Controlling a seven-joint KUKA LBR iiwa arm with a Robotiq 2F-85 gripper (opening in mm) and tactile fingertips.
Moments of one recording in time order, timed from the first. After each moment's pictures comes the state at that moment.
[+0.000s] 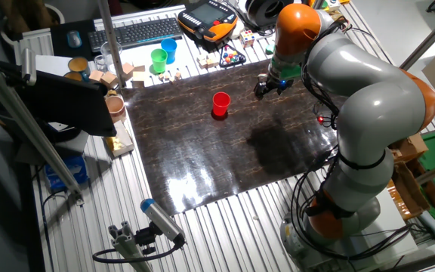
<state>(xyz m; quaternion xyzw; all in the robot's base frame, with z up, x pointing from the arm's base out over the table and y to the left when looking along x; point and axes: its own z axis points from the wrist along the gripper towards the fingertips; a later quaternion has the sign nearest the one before) 0.515 0.001 0.236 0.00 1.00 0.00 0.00</state>
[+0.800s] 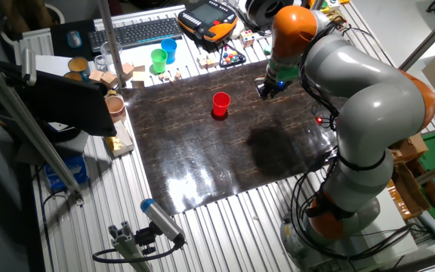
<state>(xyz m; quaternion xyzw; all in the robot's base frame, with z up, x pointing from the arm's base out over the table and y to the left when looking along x) 0.516 0.003 0.233 0.03 1.00 -0.01 0.01</state>
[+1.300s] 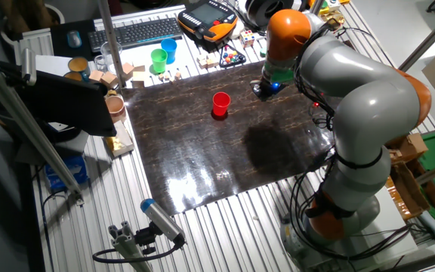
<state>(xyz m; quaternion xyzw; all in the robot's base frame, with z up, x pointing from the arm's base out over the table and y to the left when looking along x) 0.525 0.013 0.215 0.06 1.00 -0.01 0.00</state>
